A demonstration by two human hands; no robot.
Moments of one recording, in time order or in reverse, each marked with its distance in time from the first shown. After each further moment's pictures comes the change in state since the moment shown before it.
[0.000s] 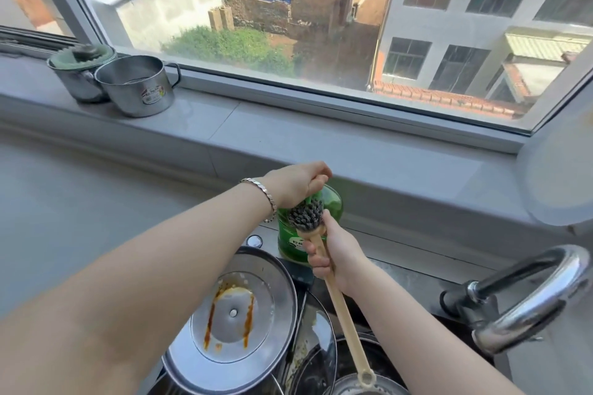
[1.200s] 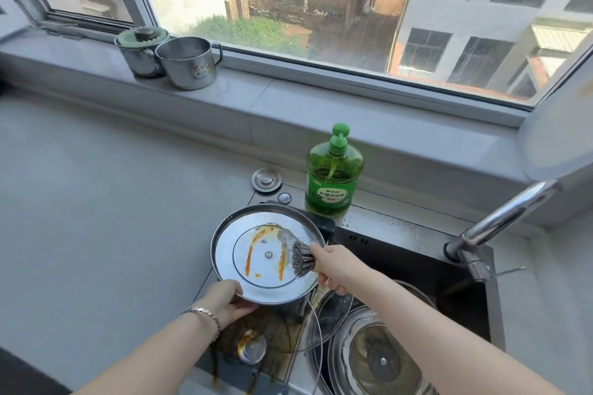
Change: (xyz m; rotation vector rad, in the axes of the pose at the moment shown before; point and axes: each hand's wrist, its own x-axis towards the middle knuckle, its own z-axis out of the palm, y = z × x) left_hand -0.243 -0.078 0.149 -1.563 0.365 -1.109; right_hand -0.063 0.104 0.014 -0.976 0.022 -0.015
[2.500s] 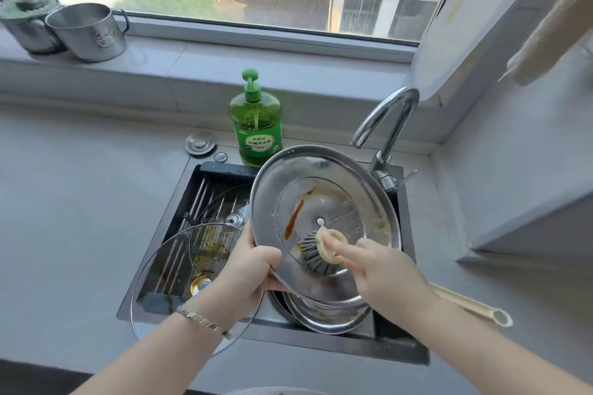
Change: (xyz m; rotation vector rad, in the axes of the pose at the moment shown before) left_hand -0.157 -0.085 0.075 0.304 -0.610 0.270; right_hand -0.180 0.144 -0.019 -0.625 0.460 -0.329
